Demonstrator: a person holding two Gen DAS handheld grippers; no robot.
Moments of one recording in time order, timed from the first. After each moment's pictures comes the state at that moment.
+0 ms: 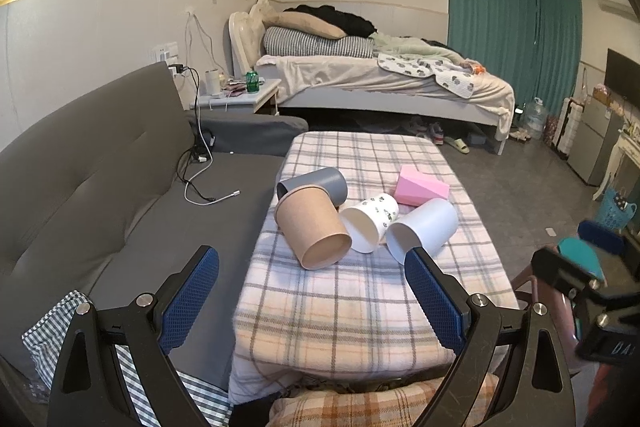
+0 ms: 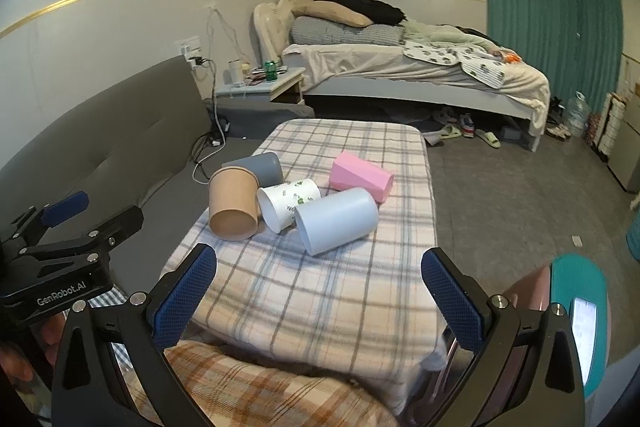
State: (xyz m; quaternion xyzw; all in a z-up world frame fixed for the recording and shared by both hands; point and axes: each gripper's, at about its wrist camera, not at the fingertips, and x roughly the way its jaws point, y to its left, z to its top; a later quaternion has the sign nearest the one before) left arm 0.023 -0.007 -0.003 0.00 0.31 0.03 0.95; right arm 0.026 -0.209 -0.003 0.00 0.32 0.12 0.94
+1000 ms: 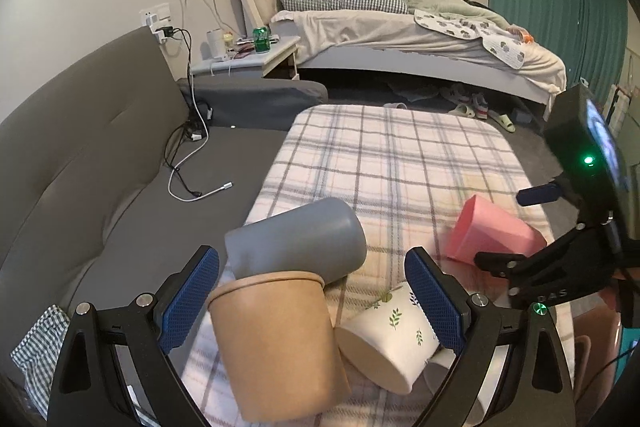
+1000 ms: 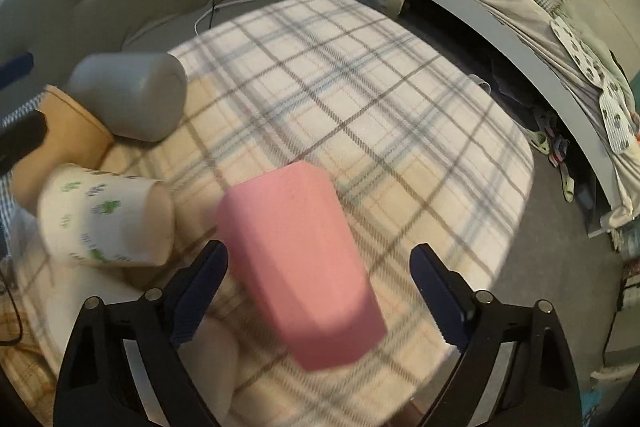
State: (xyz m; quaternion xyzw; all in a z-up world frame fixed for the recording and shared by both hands) left arm 0.240 -0.030 -0.074 0.00 0.38 0.09 0.92; right arm 0.362 -0.188 -0.138 -0.24 0.49 0.28 0.79
